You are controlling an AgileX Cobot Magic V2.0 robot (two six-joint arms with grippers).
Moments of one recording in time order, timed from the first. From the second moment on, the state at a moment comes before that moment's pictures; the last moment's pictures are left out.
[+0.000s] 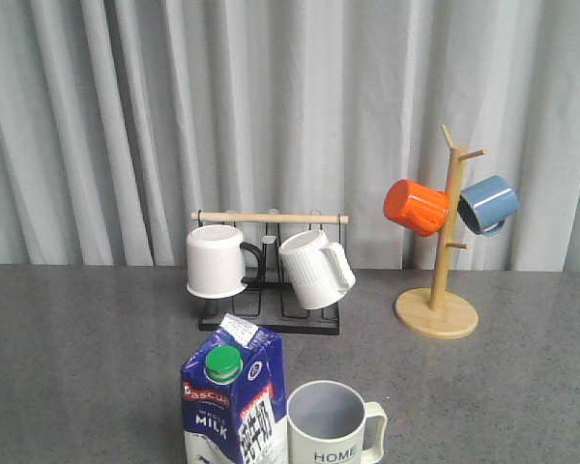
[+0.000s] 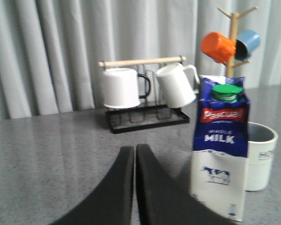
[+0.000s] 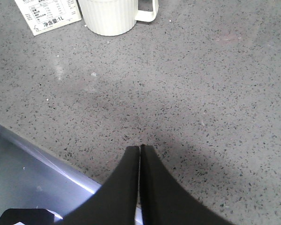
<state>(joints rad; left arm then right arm) -0.29 0.31 -0.25 -0.14 0.04 0.14 0.35 0.60 -0.47 0.15 0.66 -0.14</state>
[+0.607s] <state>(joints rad) -0.03 -0.01 0.02 -0.15 0.00 0.14 0.35 0.60 -0.47 0.15 0.66 -0.14</state>
